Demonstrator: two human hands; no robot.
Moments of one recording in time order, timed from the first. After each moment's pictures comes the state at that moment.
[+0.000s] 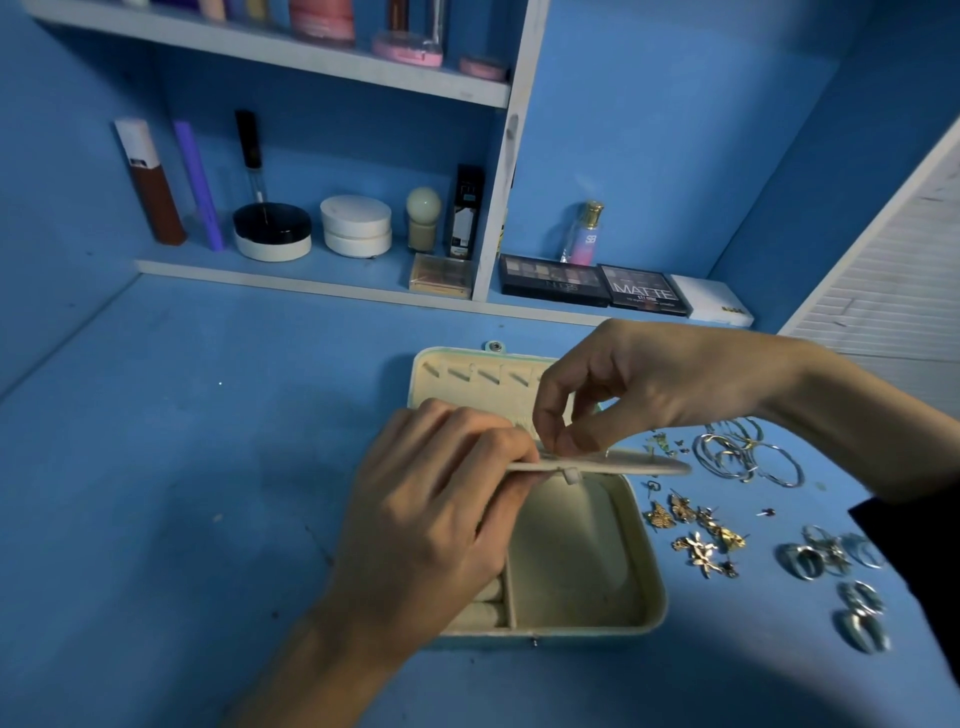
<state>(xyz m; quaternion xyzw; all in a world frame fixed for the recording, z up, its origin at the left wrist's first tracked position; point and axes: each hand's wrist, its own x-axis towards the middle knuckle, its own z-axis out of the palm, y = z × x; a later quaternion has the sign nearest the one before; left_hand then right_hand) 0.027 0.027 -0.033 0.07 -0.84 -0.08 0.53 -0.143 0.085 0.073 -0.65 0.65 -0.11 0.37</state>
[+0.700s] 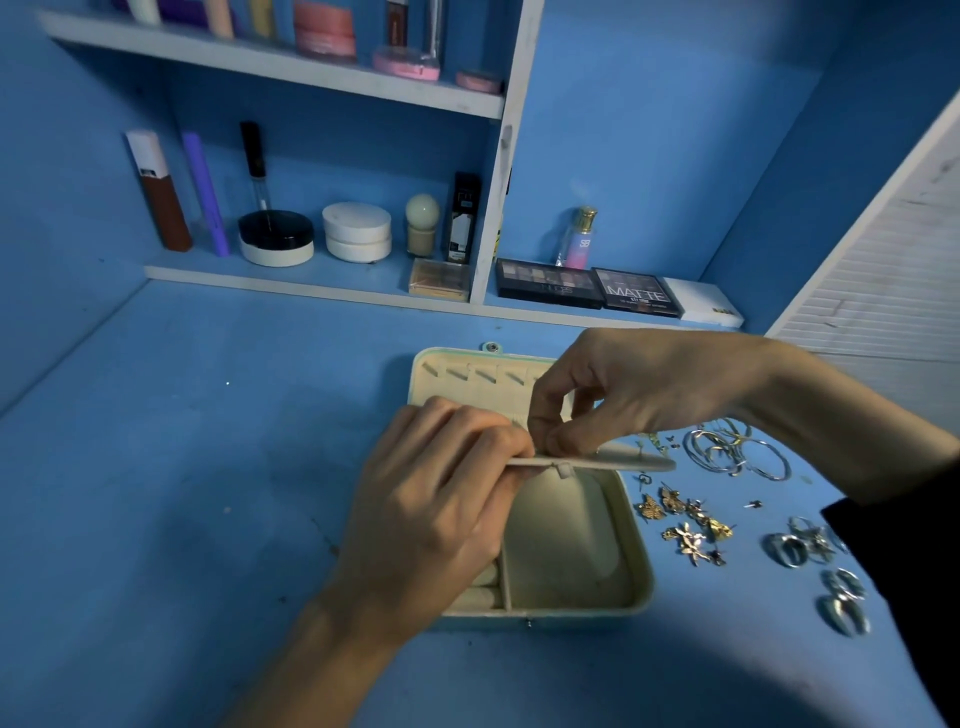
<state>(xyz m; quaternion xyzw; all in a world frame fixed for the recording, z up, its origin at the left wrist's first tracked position) 0.027 0.029 -0.033 0.08 -0.84 -0.05 0.53 -0.130 0.088 0.078 -0.64 0.69 -0.06 0.33</state>
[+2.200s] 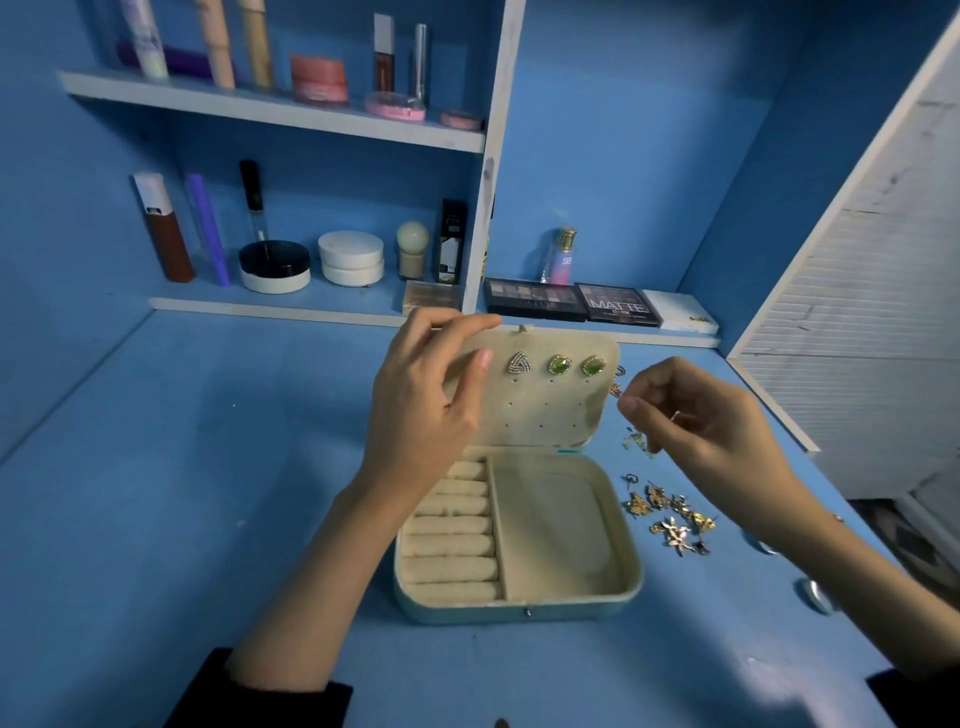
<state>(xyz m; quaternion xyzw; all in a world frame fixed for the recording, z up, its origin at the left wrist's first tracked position) -0.012 -0.017 -0.020 0.16 -0.80 -0.25 0.53 -0.152 0.158 0.008 -0.49 0.73 -0.48 0.05</state>
